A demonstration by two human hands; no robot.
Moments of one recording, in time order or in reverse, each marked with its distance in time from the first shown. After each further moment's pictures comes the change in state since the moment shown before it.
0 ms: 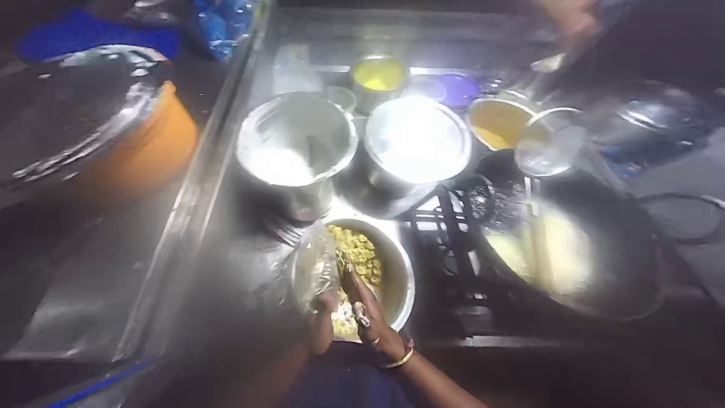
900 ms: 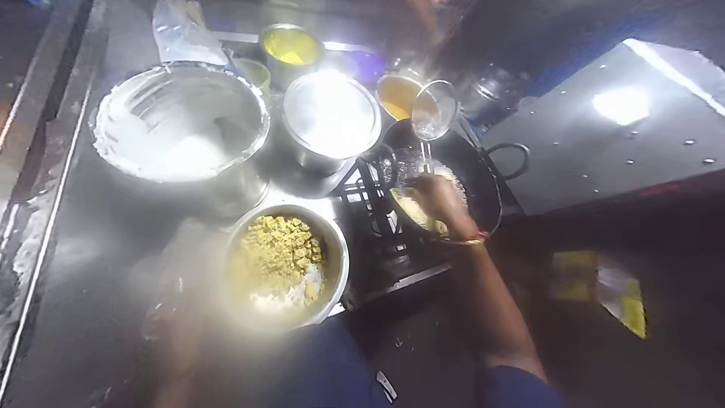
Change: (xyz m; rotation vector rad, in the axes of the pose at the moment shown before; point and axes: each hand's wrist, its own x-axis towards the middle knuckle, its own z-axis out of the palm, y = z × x) left_hand 0.040 -0.022 -0.079 -0.245 0.208 0.308; right_hand 0.049 -0.130 -0.290 -1.263 0.311 0.653
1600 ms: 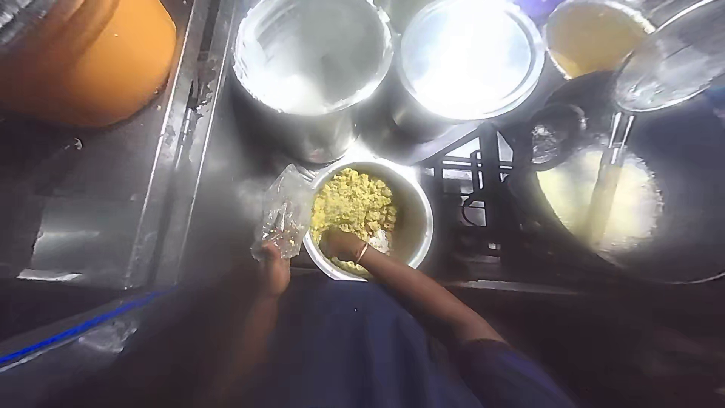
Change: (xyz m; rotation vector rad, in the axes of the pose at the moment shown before) left_hand -0.028 0.010 -0.008 0.000 0.083 -0.073; right_hand -0.126 -0.192 0.340 -0.262 -1.179 -0.619
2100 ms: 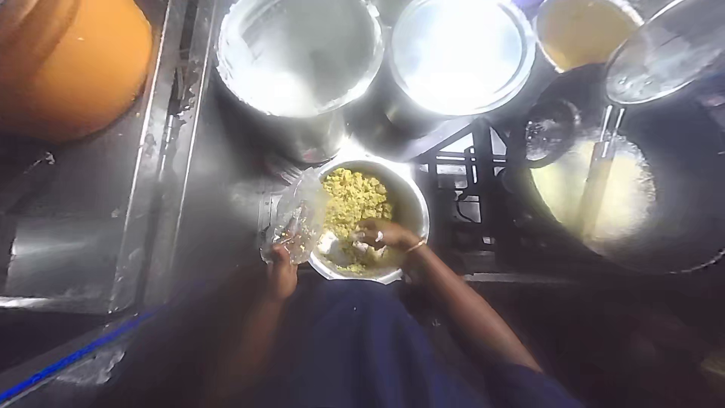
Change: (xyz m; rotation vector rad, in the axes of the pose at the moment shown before) left_hand 0.000 -0.003 0.016 -0.003 -0.099 -0.096; right_hand -0.084 0.086 -0.038 0.896 0.068 -0.114
